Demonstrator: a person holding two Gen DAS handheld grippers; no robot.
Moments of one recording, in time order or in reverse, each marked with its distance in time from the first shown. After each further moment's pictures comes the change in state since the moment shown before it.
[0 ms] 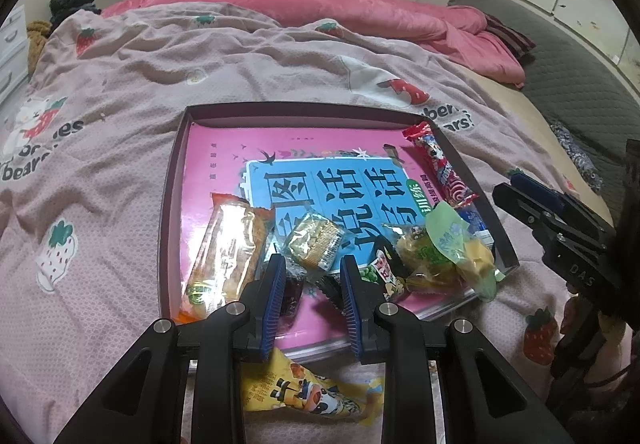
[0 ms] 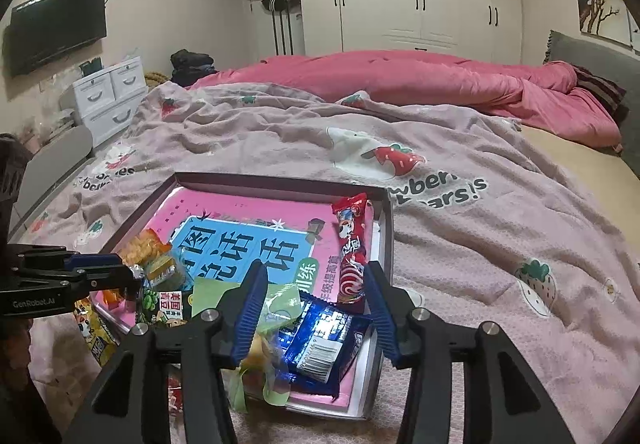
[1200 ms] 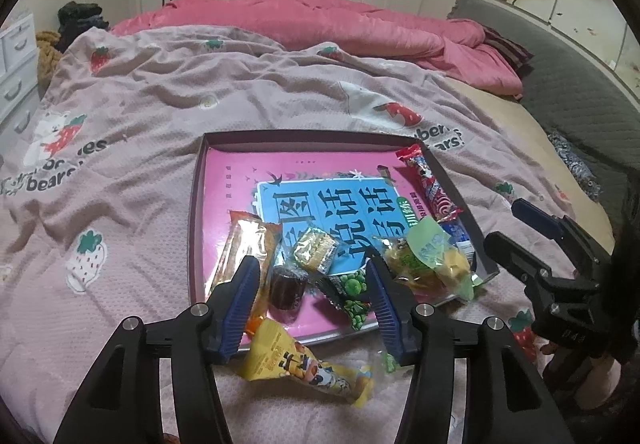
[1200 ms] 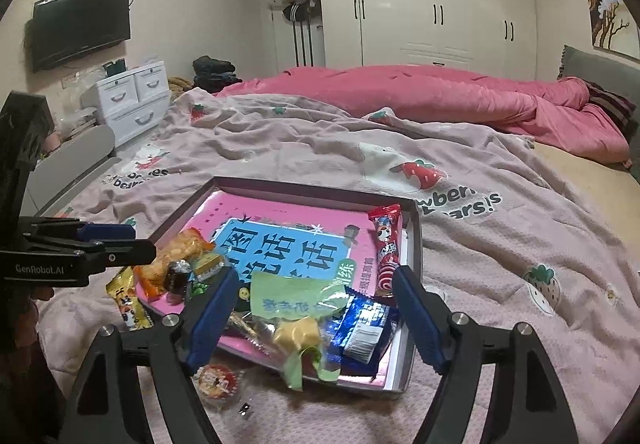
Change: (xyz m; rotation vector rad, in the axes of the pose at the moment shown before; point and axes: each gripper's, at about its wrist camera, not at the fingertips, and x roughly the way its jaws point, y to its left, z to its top) left arm -0.041 -0.002 0.003 0.005 -0.053 0.013; right arm -0.033 0.031 -0.005 -0.046 -0.044 0.058
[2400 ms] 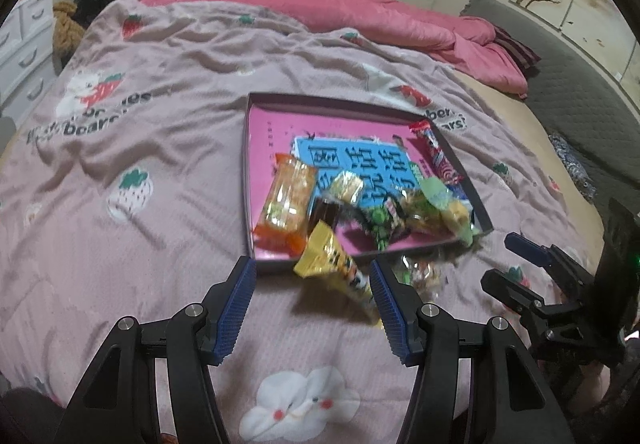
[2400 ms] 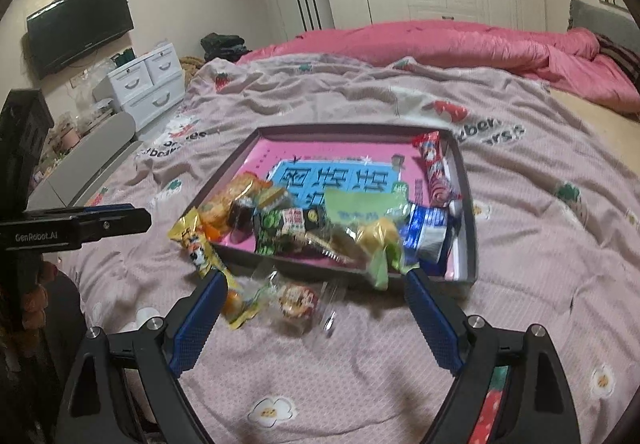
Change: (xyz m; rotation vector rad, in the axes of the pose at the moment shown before) left arm -0.046 0.036 -0.042 -0.067 0.072 -0.001; right arm -0.019 0.035 -0.040 0.109 0.169 0.102
